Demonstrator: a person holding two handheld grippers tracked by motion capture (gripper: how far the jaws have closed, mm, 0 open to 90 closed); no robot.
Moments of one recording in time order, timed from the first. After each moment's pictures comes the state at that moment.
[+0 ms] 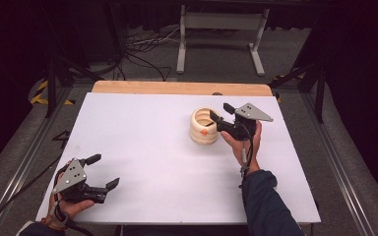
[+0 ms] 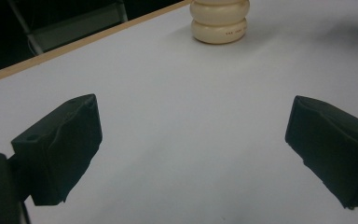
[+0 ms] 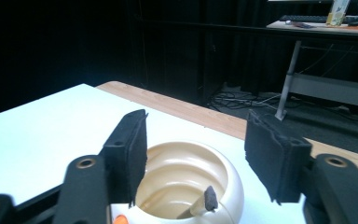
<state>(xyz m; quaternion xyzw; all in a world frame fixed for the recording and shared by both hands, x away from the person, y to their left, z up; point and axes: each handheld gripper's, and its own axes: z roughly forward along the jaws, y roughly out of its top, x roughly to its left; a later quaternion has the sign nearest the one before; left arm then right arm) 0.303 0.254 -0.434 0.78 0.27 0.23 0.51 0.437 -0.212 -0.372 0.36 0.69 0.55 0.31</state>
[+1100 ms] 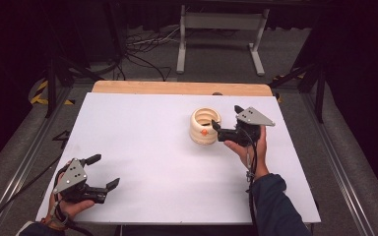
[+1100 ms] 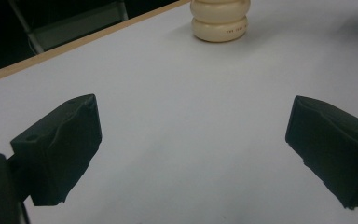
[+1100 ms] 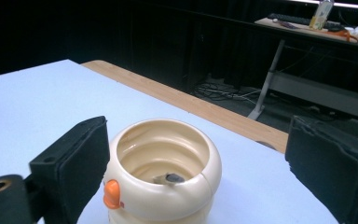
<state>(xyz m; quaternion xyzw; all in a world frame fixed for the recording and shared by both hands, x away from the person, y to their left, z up) 0.303 0.254 -0.434 0.78 0.27 0.23 0.51 0.419 -0.217 -0.367 0.35 0.71 0.50 0.34</state>
